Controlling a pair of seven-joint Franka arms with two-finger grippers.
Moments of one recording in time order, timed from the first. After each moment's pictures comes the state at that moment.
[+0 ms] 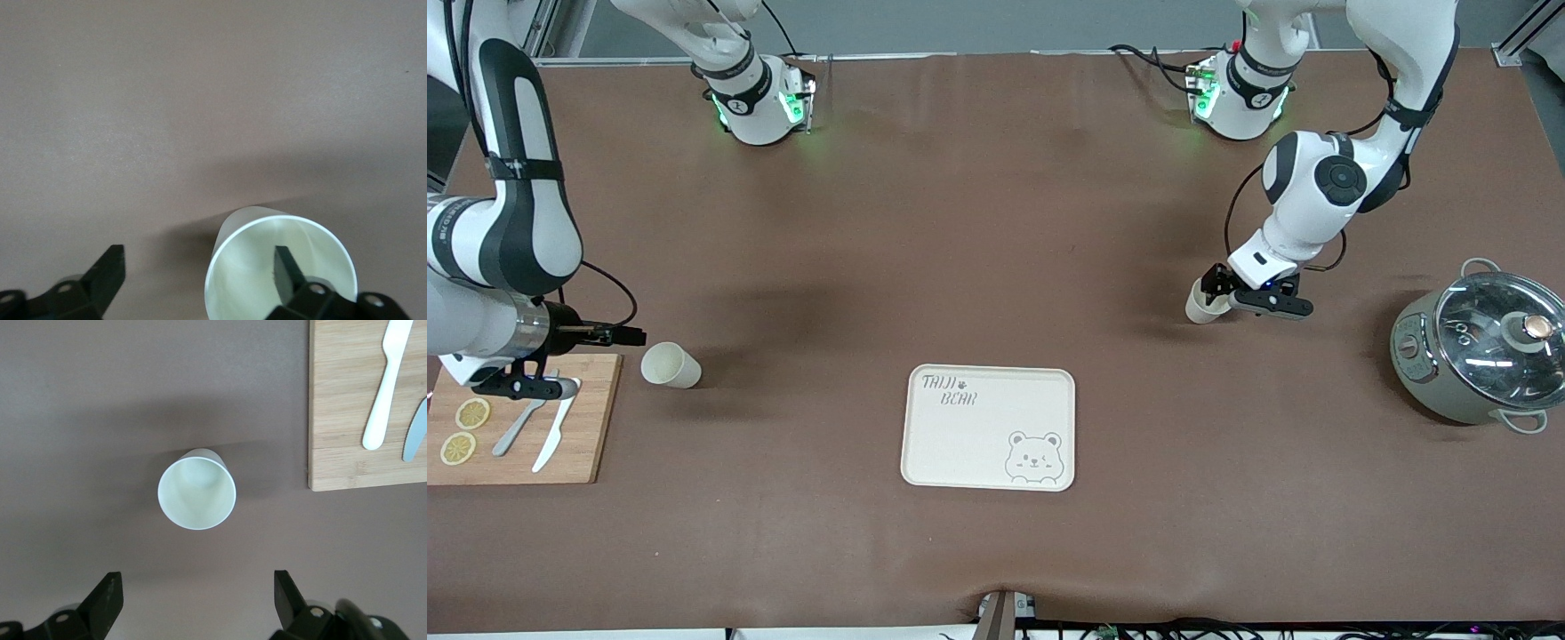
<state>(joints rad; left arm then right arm) 0.02 0.16 -0.22 -2.55 -0.02 2.85 0.04 -0.08 0.35 -0.07 -1.75 0.03 1.88 -0.07</state>
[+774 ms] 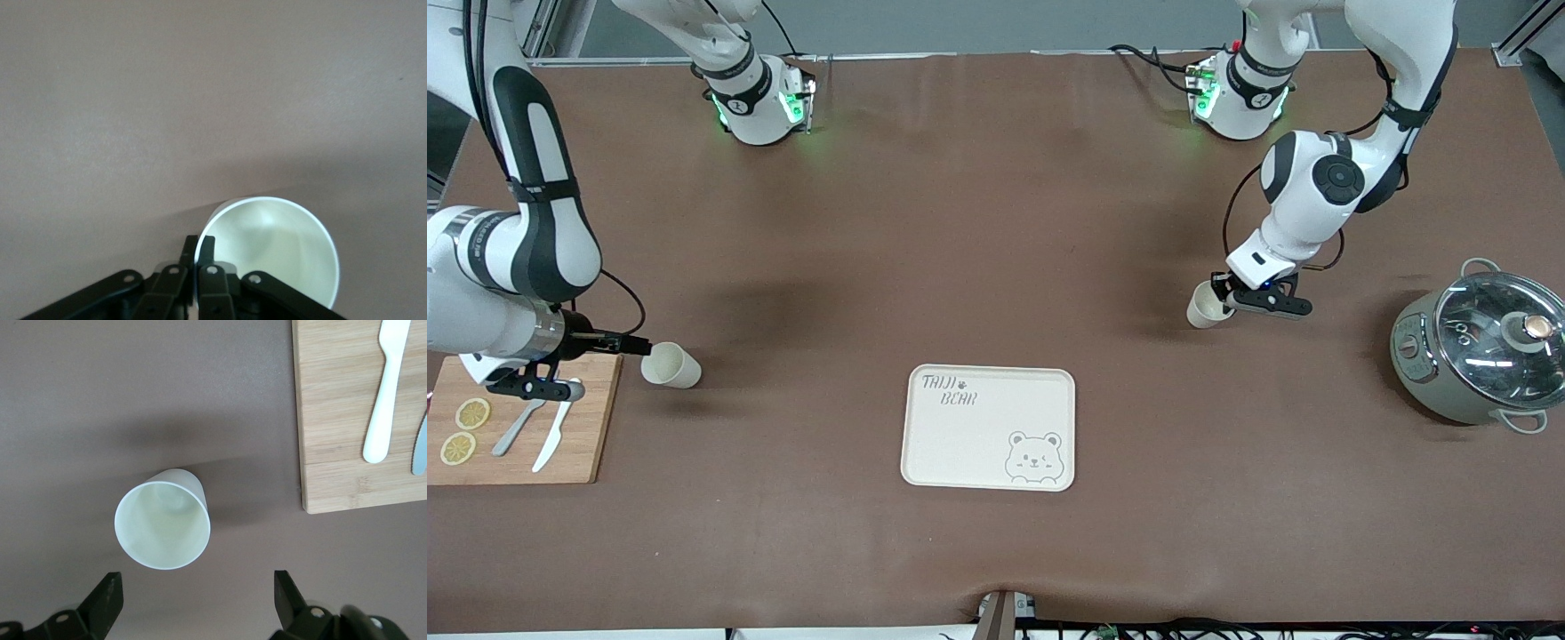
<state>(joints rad) 0.02 0.16 -0.23 -2.55 -0.02 2.86 0.02 -0.11 0.37 -0.07 -1.87 0.03 2.08 -0.07</state>
